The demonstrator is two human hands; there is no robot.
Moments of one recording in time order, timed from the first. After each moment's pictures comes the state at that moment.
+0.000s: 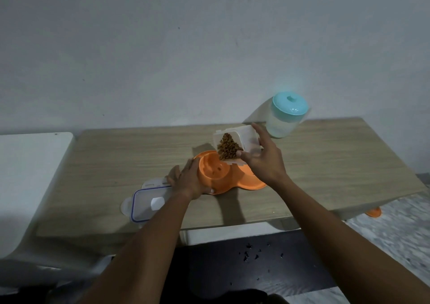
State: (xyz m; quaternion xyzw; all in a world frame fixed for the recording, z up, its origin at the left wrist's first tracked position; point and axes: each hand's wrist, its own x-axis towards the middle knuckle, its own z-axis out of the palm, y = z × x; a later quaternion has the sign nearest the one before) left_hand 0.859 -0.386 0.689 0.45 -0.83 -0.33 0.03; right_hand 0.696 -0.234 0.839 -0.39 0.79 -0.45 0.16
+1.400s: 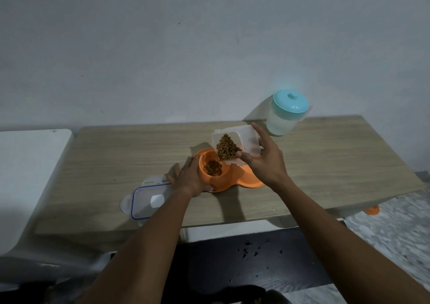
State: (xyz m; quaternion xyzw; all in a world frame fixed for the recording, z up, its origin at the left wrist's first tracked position) left_hand 0.859 -0.375 0.711 0.47 -0.82 -0.32 0.02; right_hand 0.694 -0.231 0.831 -0.40 0.77 -0.47 0.16
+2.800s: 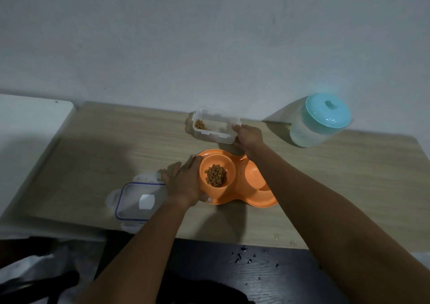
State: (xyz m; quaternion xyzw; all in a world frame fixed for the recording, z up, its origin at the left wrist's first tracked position) left_hand 0.847 -0.369 0.738 0.52 -0.81 -0.27 -0.02; right_hand 0.624 -0.417 0.731 -0.15 0.75 -0.48 0.42
